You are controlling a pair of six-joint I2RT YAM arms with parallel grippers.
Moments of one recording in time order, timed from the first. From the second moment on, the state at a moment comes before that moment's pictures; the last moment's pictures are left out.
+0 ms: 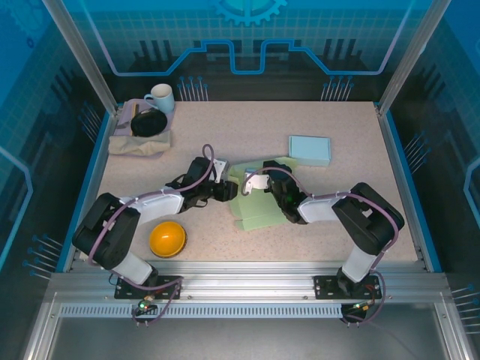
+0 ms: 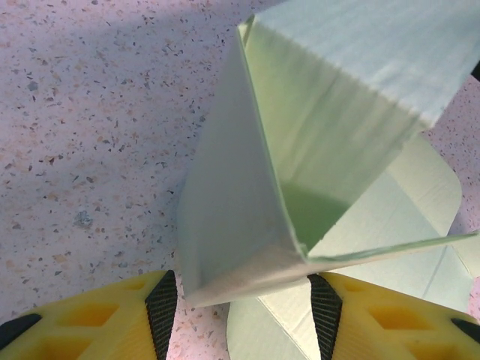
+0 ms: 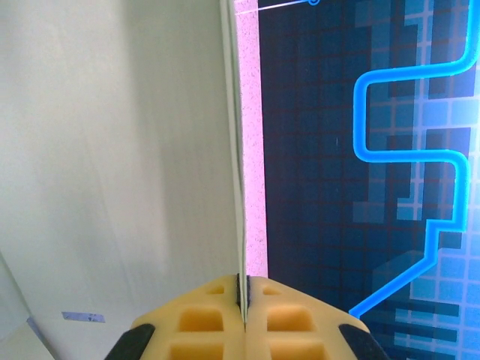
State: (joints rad) left arm -0.48 1.56 0.75 0.05 0.24 -0.32; right arm 0.67 1.71 0.67 0.71 0.41 -1.29
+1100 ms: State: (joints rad) left arm -0.56 1.68 0.81 0.11 0.14 -0.35; right arm 0.69 1.78 0.62 0.89 0.44 -1.31
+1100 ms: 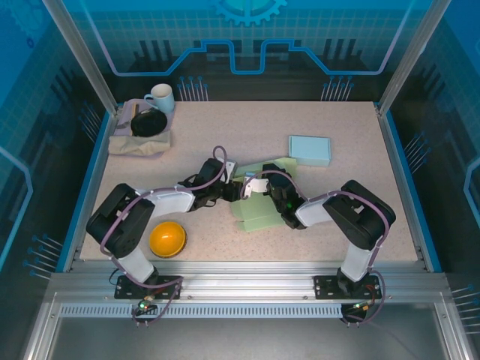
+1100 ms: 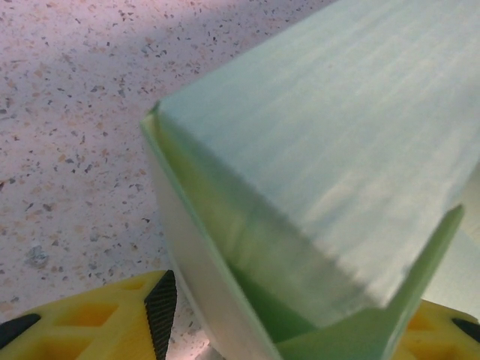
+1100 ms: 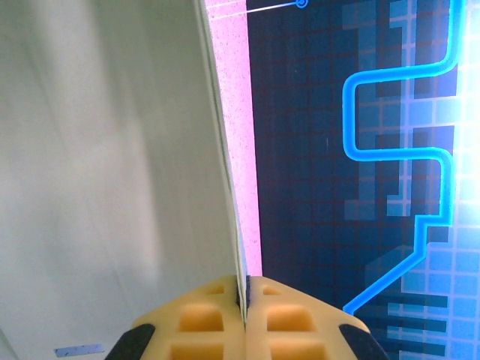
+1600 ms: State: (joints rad) left arm -0.59 1.72 0.85 0.10 -0.08 -0.40; right arm 0.69 1.78 0.62 0.89 0.45 -1.30
